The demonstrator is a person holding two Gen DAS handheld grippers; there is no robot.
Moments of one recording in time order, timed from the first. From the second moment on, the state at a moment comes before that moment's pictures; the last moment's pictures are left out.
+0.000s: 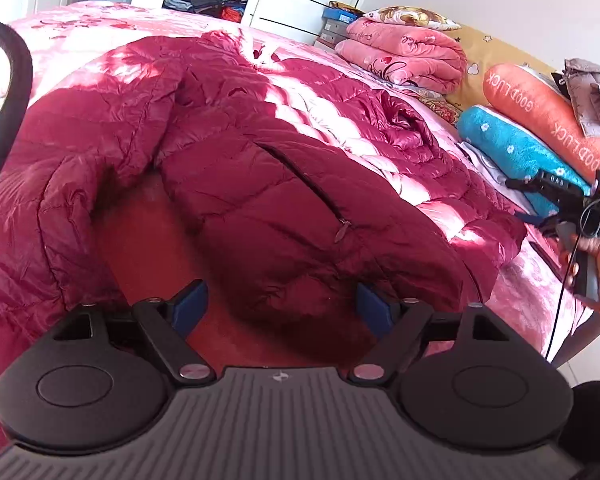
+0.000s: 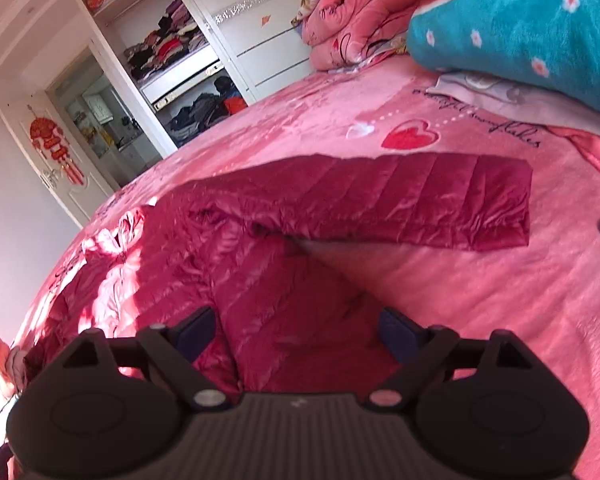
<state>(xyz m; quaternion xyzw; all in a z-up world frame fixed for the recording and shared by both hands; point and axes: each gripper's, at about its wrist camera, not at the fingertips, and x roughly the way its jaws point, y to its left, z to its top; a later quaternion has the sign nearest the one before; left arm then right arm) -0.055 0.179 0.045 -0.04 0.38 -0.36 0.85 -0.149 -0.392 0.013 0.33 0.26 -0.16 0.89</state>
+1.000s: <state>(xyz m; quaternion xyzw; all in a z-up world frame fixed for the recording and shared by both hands) -0.064 0.205 0.134 -0.05 0.28 -0.42 0.86 -0.157 -0.269 0.111 0.32 0.27 -0.06 0.91</state>
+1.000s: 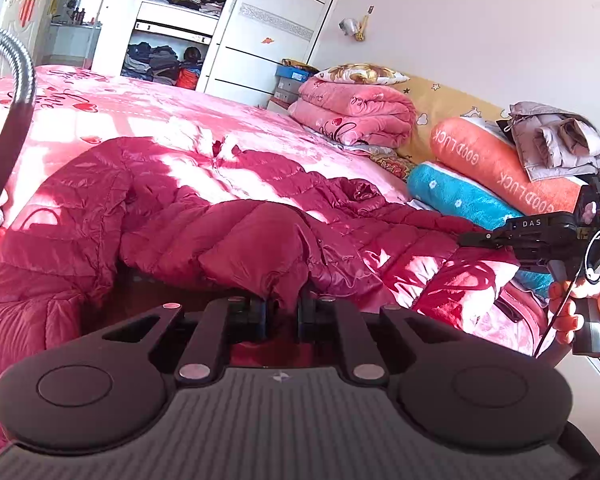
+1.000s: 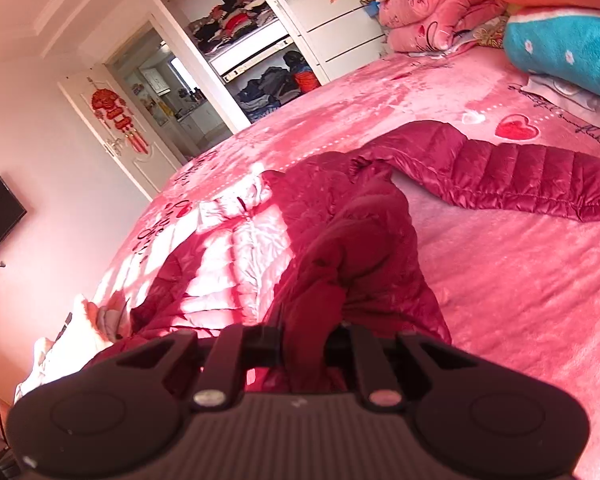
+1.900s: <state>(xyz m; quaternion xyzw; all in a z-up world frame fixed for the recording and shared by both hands) -0.120 0.318 0.138 0.03 0.35 -0.41 0.84 -0.296 -0.206 0.104 0.34 0.33 -0.15 0.87</state>
